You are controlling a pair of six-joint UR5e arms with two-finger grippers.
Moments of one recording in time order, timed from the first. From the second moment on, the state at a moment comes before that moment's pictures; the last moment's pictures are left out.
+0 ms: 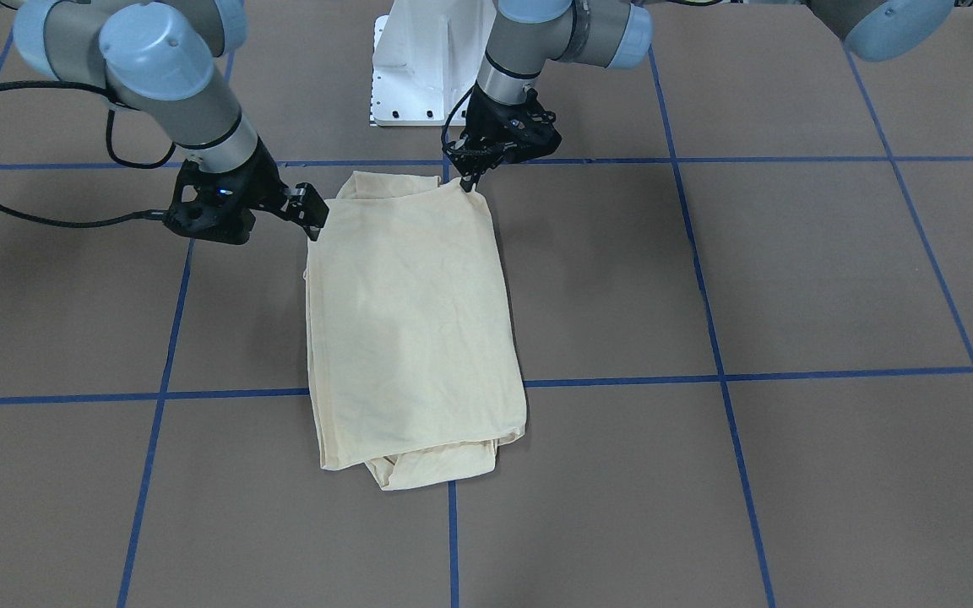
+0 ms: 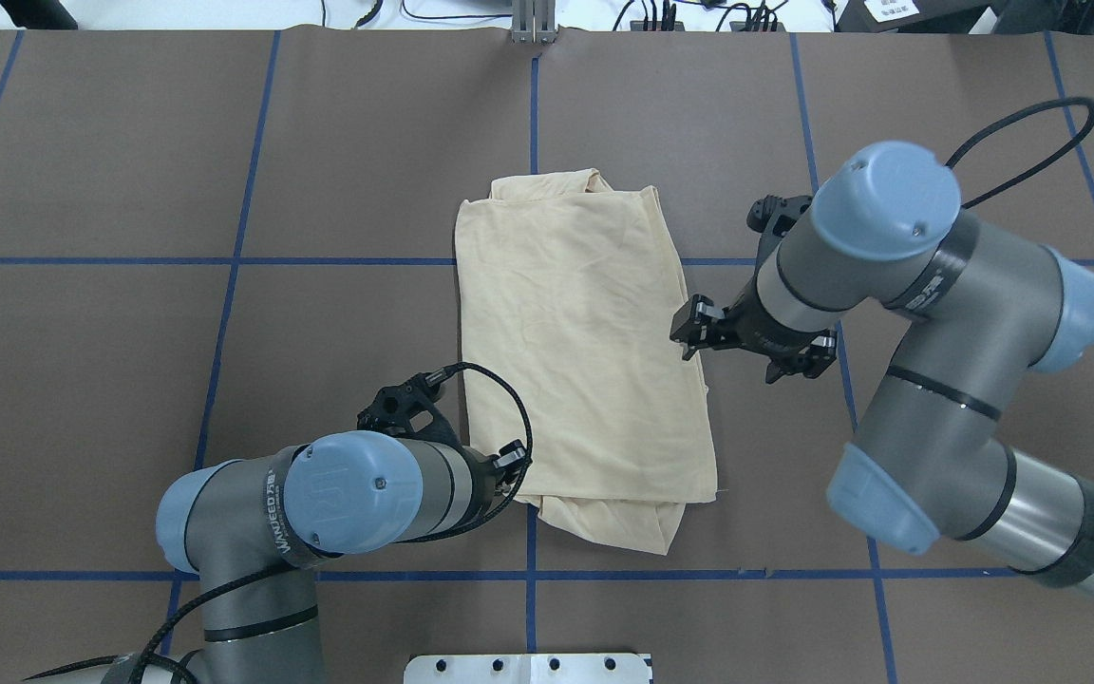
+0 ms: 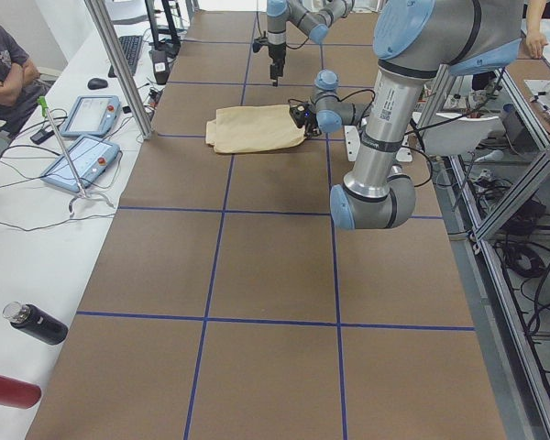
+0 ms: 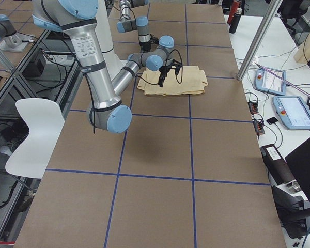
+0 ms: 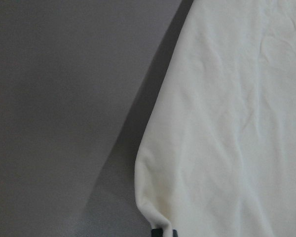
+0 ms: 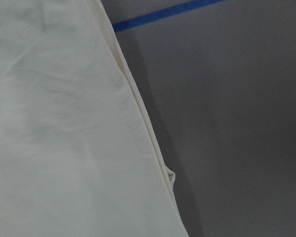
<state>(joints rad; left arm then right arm) -0.26 -2.11 -1.83 -1.85 -1.62 -1.95 0.60 -1.16 1.93 -1.59 2.02 1.44</state>
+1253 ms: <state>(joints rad) -0.25 -2.12 -1.84 -1.84 -1.63 -1.95 0.36 -1.14 1.86 -1.60 1.80 1.75</state>
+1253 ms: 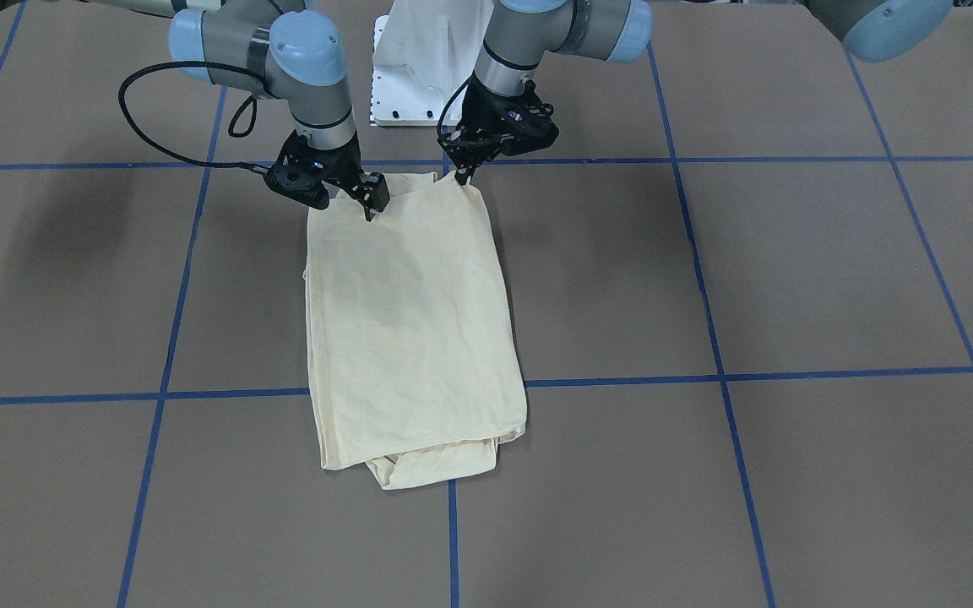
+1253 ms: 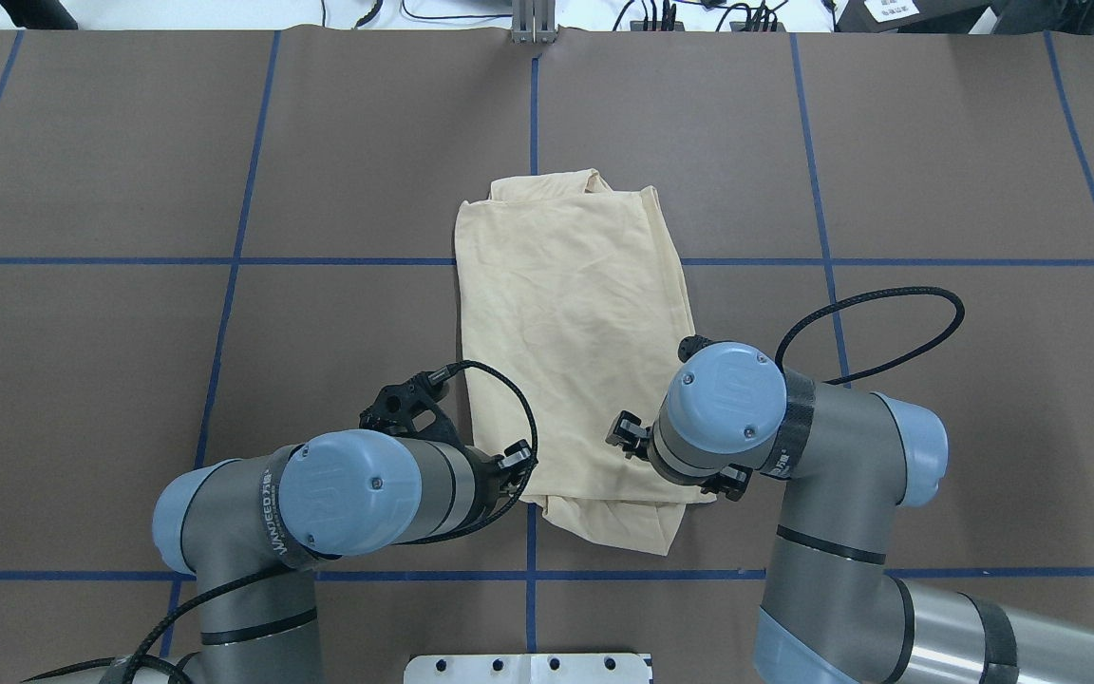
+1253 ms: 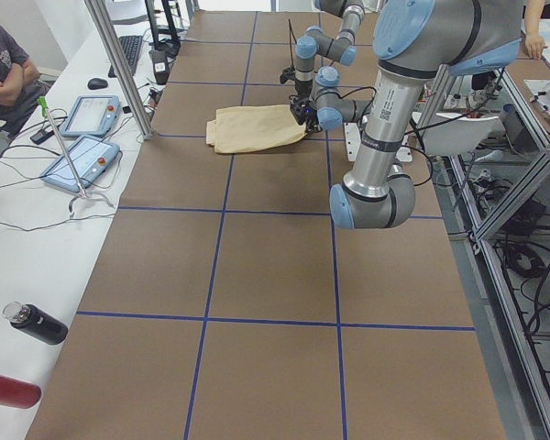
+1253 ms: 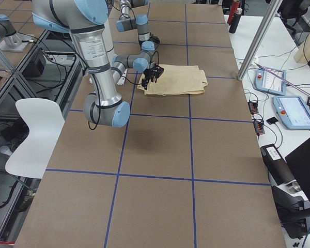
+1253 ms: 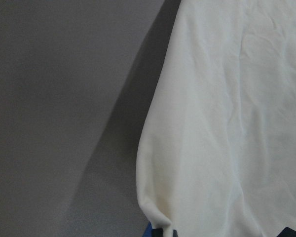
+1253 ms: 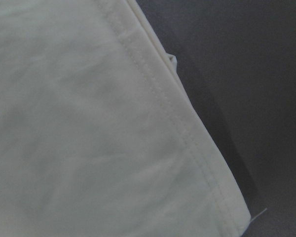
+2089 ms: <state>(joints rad) -0.25 -2.12 -1.85 -1.84 -1.63 -1.95 0.33 -1.14 1.85 -1.61 1.81 1.75</state>
